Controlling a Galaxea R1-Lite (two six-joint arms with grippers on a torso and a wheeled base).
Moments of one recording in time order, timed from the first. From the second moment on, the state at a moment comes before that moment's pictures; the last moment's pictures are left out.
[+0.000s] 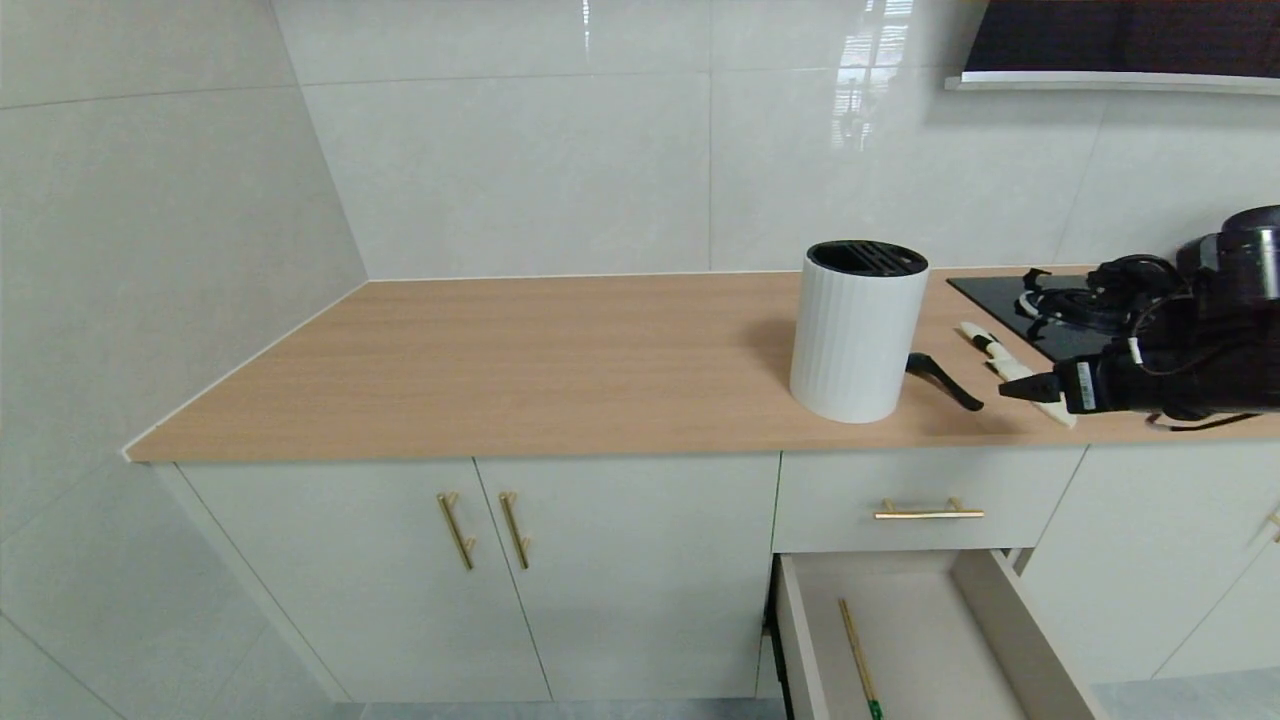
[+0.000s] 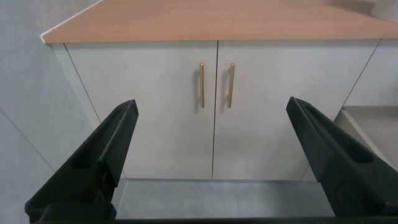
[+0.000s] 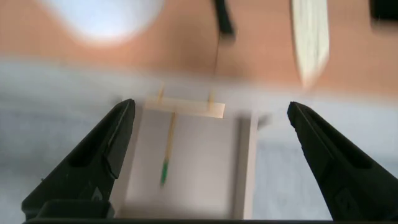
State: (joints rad) left arm 0.00 0.00 0.00 0.00 0.02 0.00; right arm -0.07 1.84 -1.22 -0.06 0.16 -0.15
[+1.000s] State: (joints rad) left arm 0.00 0.00 0.00 0.00 0.02 0.00; right arm -0.06 2.28 -1.52 -0.27 0.22 -0.21
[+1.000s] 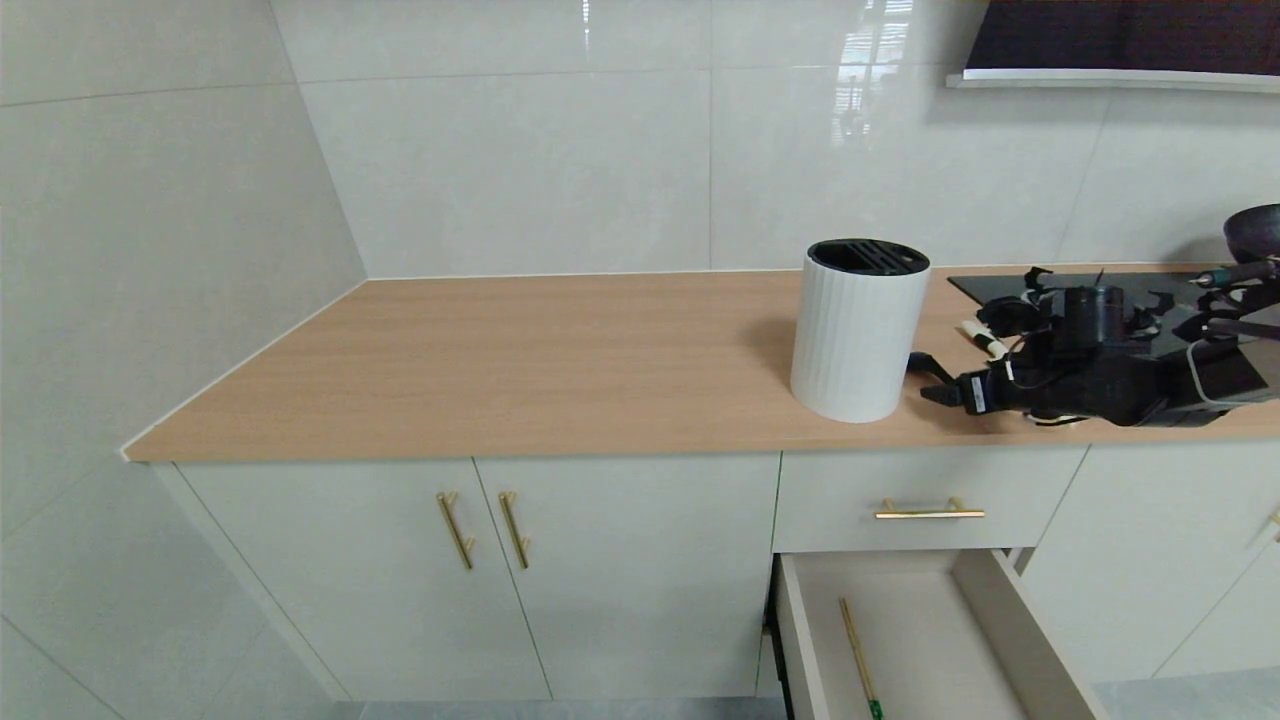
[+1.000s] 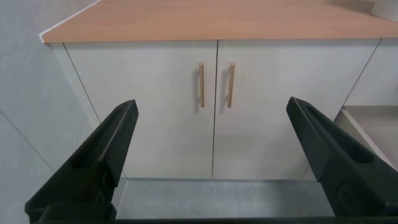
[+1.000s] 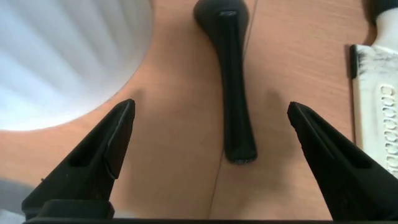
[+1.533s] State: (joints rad) left arm 0.00 0.00 0.00 0.00 0.02 0.00; right arm -0.08 2.35 -1.60 -0.27 0.23 -0.14
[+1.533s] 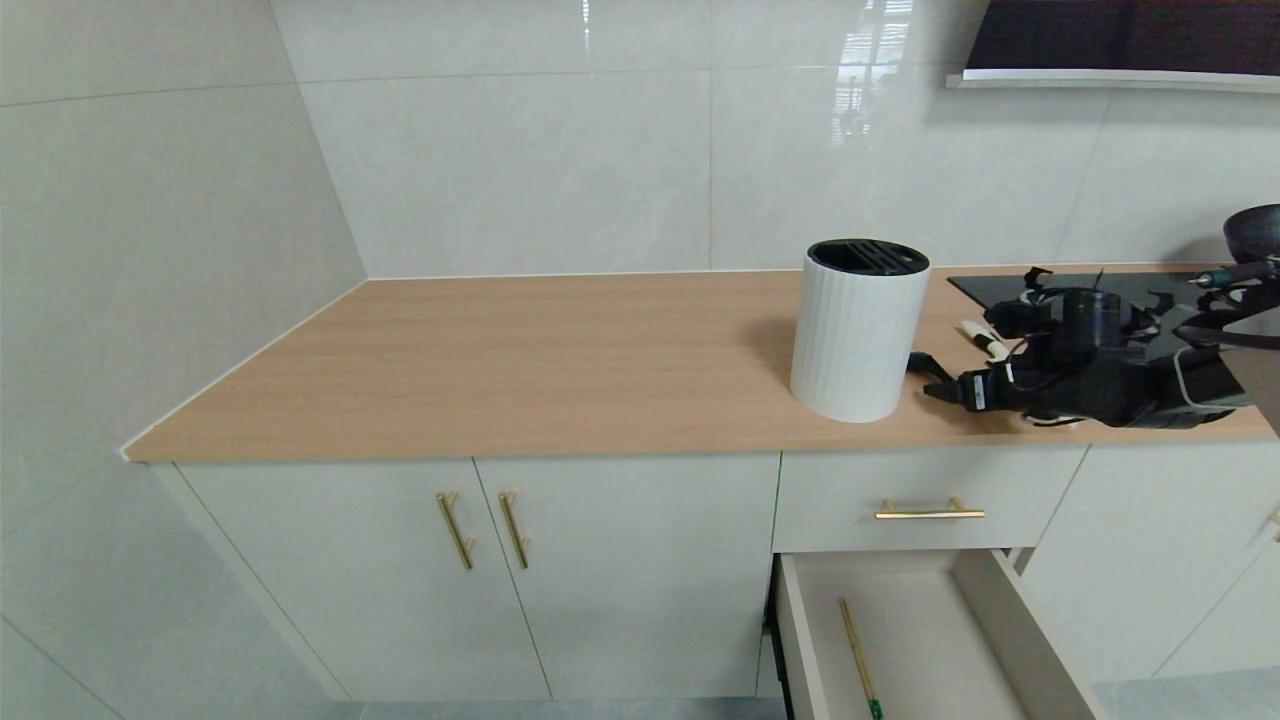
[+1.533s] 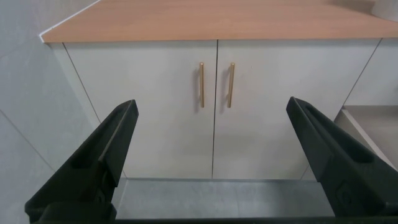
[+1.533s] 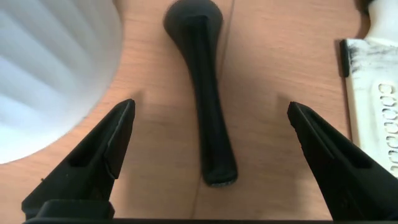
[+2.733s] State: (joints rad) left arm 0.00 0.00 0.00 0.00 0.02 0.00; right arm -0.06 2.32 -1.60 -0.11 0.16 -0.10
